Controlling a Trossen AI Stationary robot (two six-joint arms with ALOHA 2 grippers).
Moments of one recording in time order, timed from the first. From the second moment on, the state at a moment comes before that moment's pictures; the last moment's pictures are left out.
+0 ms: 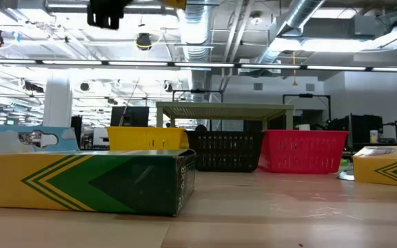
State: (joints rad) left arm 0.03 1.01 0.84 -0.10 0.45 -1.09; right arm 0.03 1.12 1.08 -0.03 -0.16 0.06
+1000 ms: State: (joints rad) left arm -0.10 1.00 0.84 0.03 0.49 -1.21; right arm -0.02 1.56 1.40 -0.03 -0.53 -0.01
